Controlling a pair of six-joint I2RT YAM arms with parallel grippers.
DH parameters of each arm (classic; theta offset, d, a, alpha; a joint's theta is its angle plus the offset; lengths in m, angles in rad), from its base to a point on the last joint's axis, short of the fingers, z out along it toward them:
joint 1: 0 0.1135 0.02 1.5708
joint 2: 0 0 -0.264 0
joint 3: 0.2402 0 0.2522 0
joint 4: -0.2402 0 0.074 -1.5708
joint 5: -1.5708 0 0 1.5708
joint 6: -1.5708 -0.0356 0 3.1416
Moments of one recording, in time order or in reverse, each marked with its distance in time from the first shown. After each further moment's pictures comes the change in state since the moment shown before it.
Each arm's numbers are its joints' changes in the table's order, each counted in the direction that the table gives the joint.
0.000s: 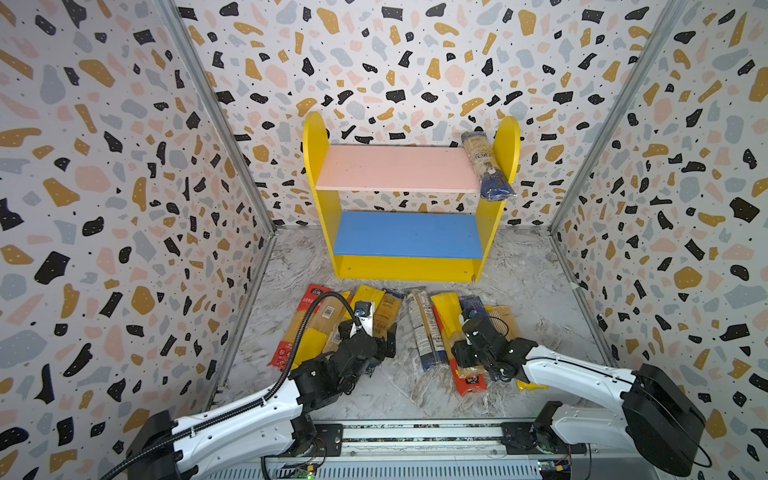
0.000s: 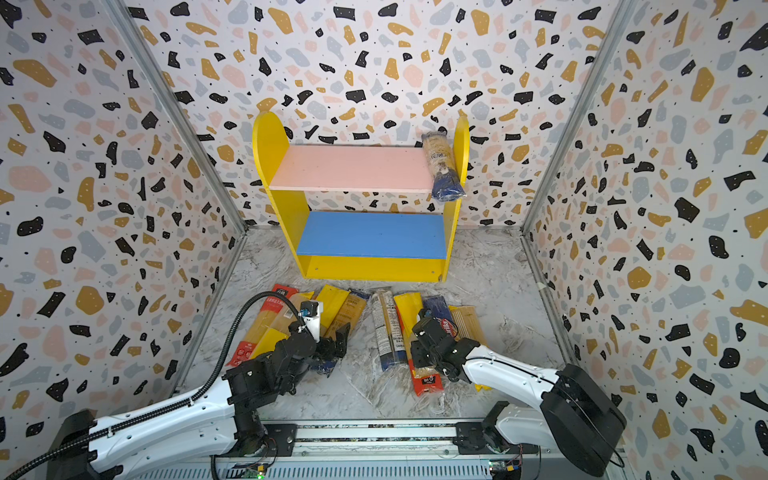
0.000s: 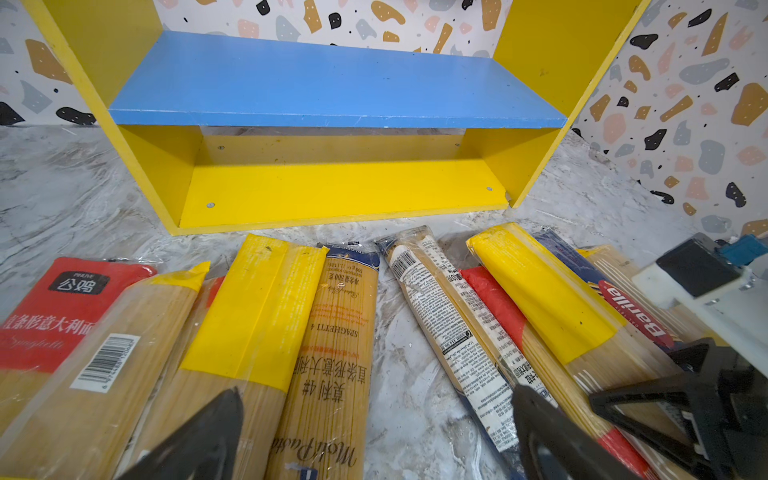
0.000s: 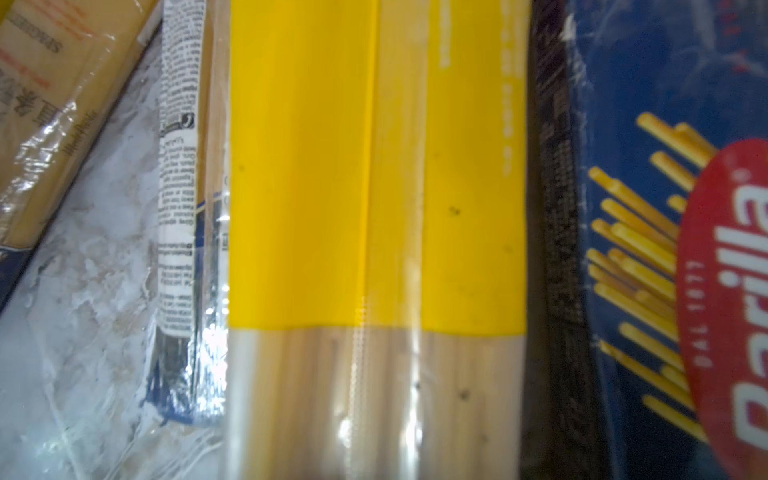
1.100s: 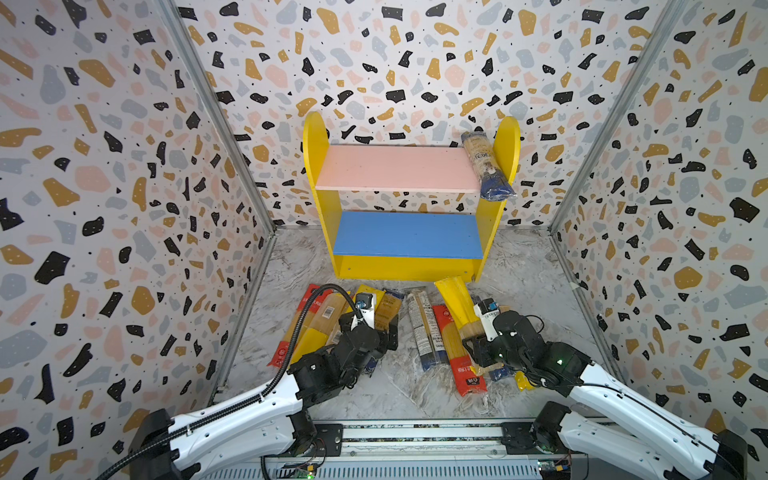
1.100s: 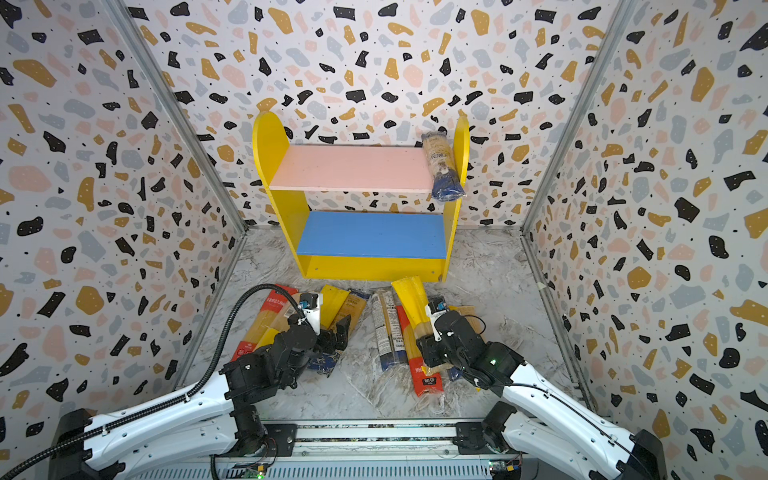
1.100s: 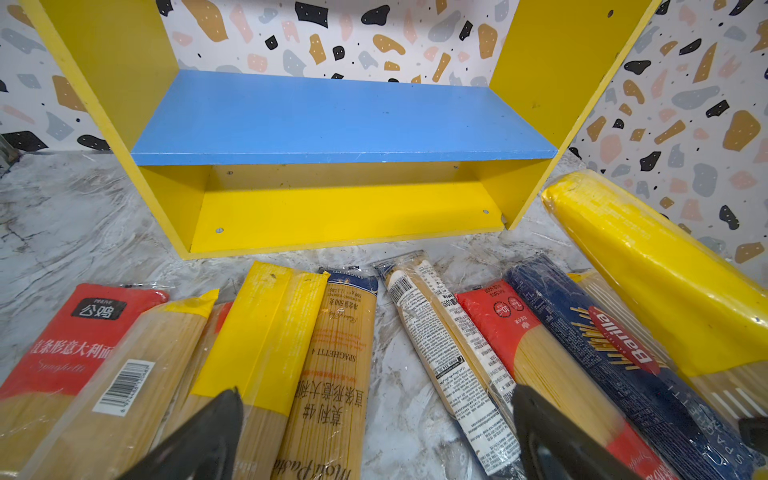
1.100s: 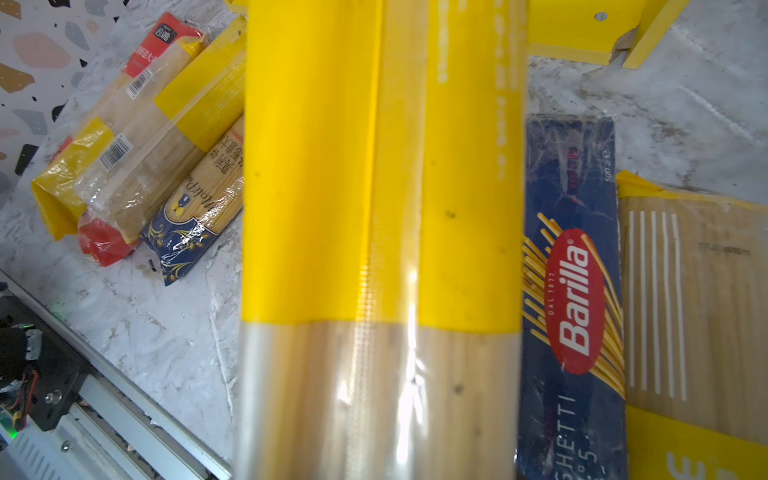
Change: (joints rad) left arm 0.000 -0.024 0.103 -0.052 0.024 -0.014; right arm -0.005 0.360 0.150 -0.310 0.045 0.120
